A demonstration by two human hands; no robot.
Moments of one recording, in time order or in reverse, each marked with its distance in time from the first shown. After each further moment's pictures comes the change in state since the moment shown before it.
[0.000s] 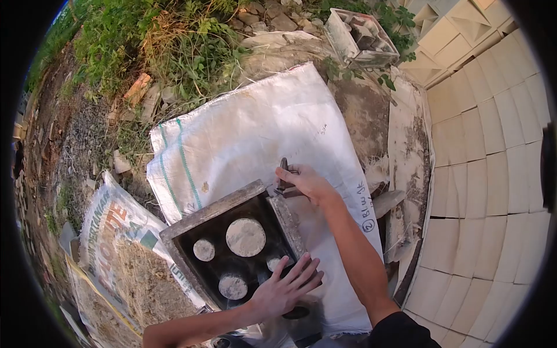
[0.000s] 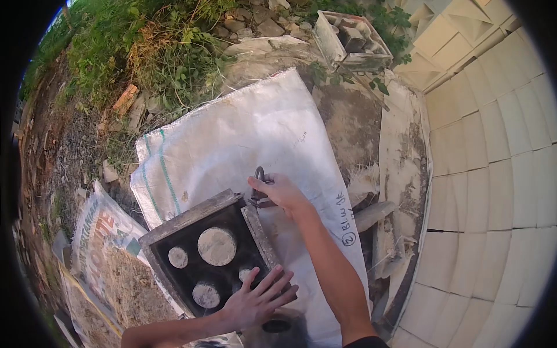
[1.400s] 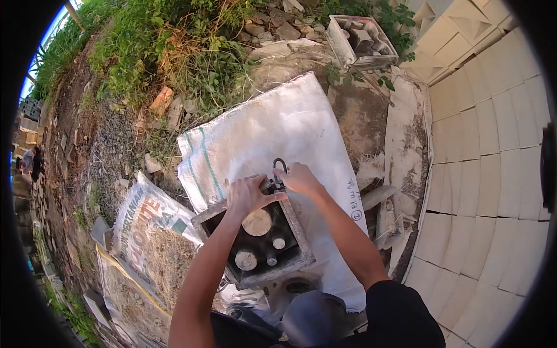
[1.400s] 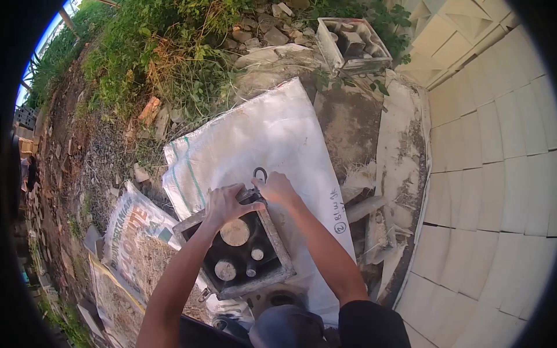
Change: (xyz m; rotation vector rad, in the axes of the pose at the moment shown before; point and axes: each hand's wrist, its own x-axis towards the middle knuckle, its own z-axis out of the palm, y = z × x) left_hand 0.062 -0.141 -0.100 -0.177 0.115 -0.779; right_hand -0.015 -0.036 0.024 -0.883 0.226 -0.142
